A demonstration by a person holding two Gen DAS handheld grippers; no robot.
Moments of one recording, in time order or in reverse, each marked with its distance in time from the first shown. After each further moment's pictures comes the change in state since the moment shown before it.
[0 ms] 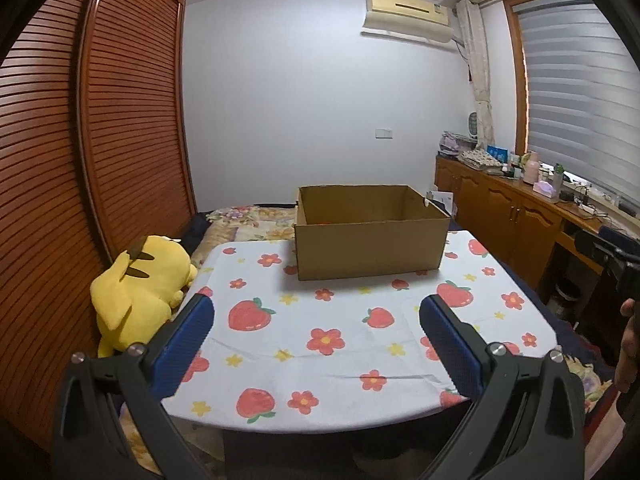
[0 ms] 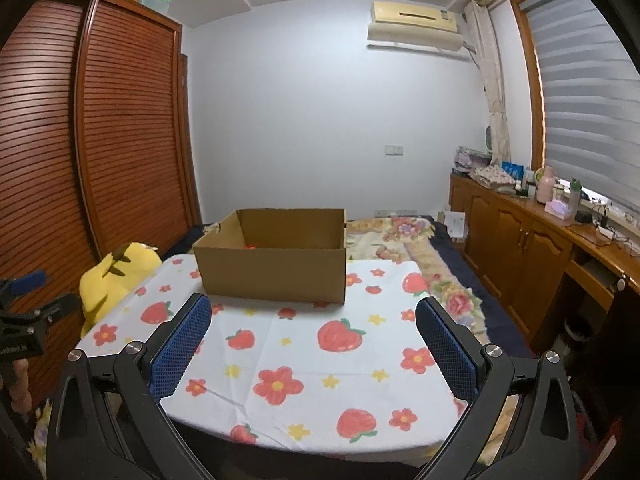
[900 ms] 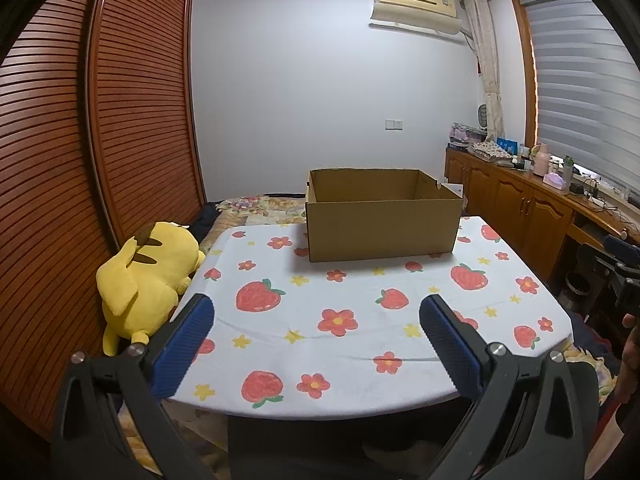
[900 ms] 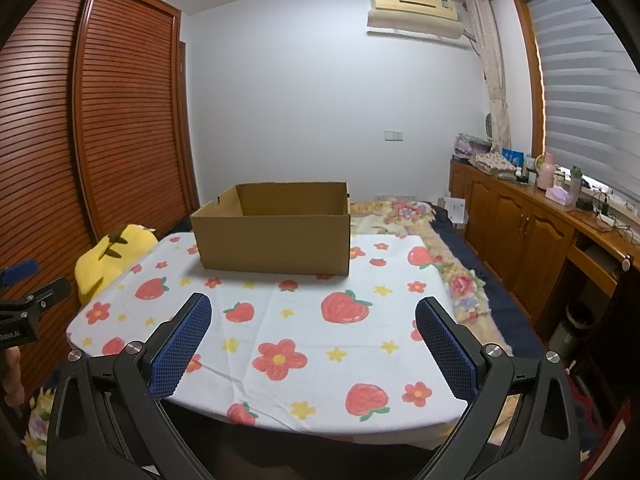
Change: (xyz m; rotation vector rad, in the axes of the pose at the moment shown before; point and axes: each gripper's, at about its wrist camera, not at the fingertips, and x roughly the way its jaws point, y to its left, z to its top) left arm 0.014 0.003 -0.029 -0.004 0.023 0.032; right arm 0.013 0.005 -0.036 0.003 0.045 -0.005
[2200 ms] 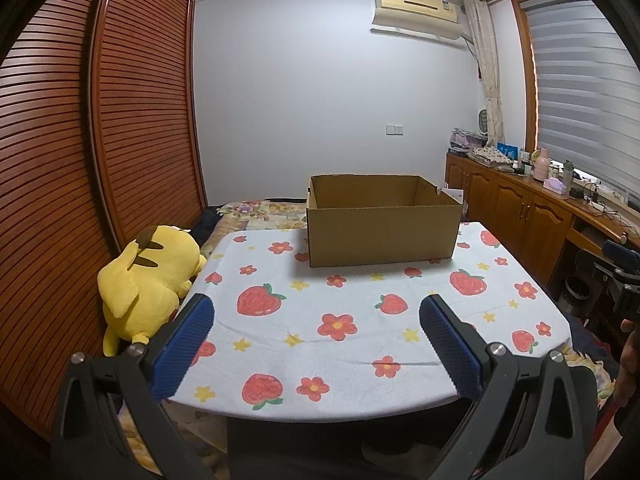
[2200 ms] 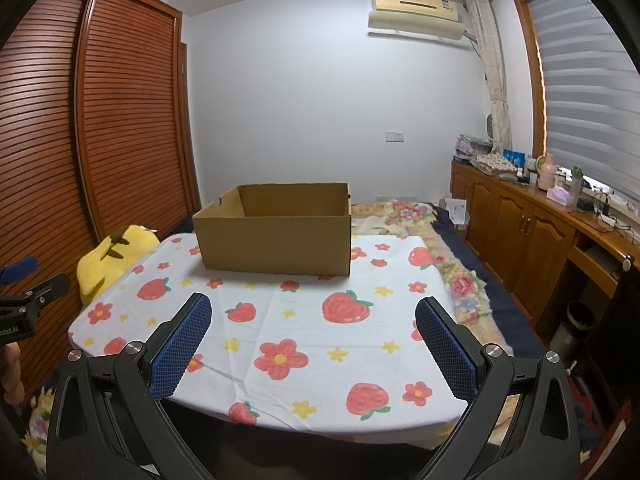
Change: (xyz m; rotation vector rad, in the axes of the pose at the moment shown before) left arm -0.008 0.001 0.004 -0.007 -0.016 0.003; right arm -0.001 0.000 0.001 0.000 -0.003 0.004
